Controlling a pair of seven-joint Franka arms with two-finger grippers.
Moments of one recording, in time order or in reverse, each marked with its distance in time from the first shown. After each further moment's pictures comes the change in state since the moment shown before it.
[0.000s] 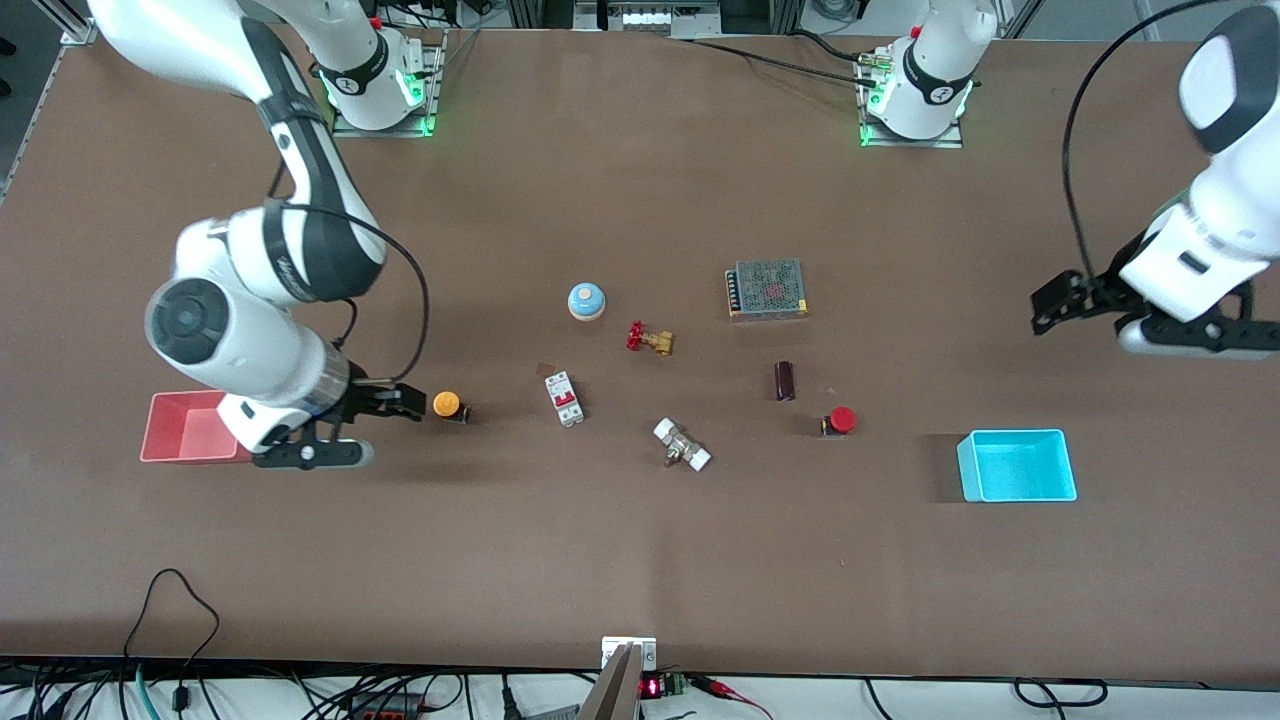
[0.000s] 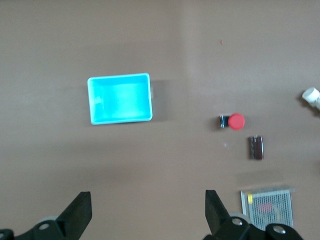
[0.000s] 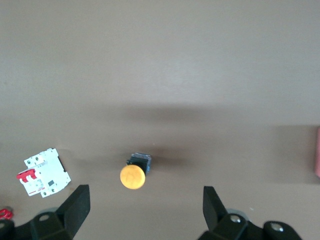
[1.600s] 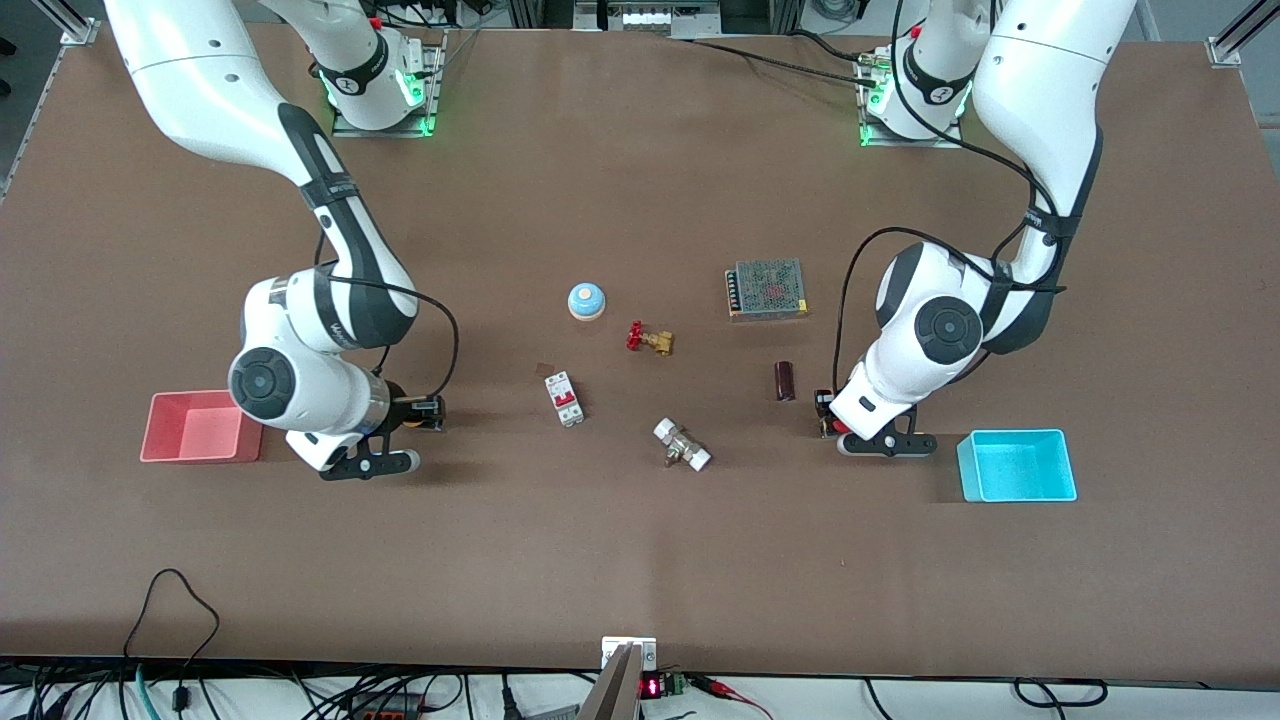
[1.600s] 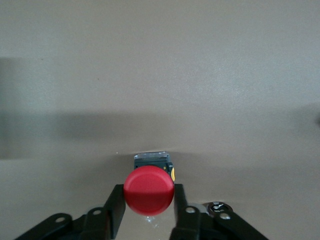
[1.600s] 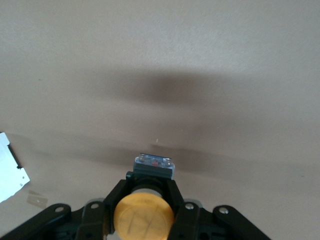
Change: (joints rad) left arm -0.260 0.528 -0.022 -0.071 0.000 0.575 -0.334; right arm -0.043 0.209 0.087 -0.045 0.013 0.121 -0.079
